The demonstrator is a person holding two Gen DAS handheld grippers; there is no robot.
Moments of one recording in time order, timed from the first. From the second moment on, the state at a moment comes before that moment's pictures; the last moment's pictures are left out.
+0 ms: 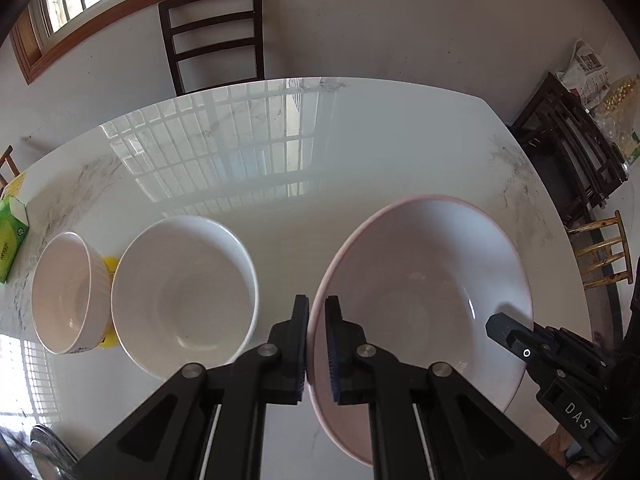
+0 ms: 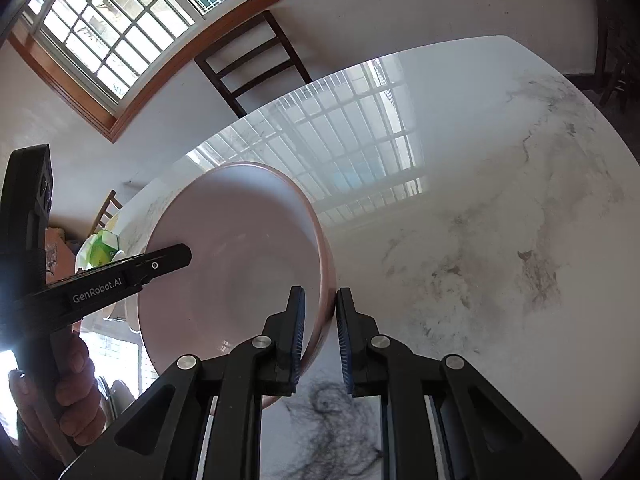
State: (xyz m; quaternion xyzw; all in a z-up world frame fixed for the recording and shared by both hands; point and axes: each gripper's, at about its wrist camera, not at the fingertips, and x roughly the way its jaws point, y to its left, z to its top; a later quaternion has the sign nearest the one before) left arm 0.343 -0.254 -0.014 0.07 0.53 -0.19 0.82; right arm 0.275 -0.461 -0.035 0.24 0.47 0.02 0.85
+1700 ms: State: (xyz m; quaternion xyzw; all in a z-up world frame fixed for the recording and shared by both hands) left arm 0.141 0.039 -0.040 -0.10 0.57 -0.06 0.81; right arm 0.130 -0.224 -0.043 0.19 0.55 0.19 0.79
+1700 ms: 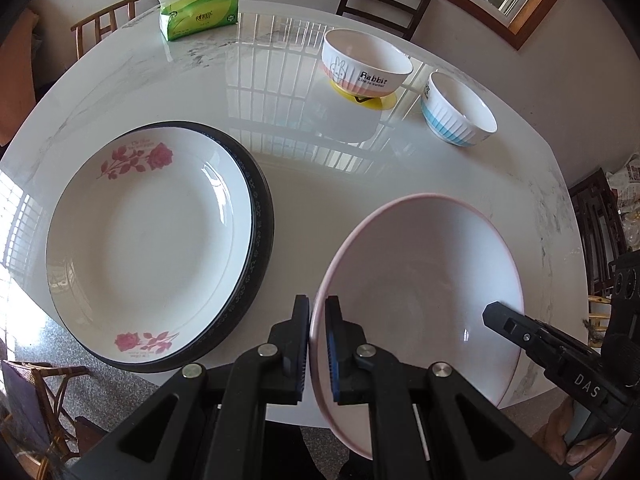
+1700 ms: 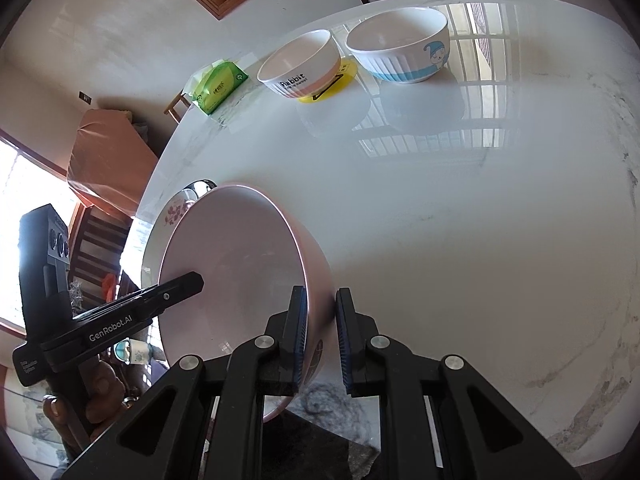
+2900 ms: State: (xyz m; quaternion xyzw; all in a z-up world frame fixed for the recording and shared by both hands) left arm 0.131 0.034 -0.039 -0.01 0.47 -0.06 0.88; right arm 0.126 -0.216 -0.034 0.19 0.51 0.20 0.82
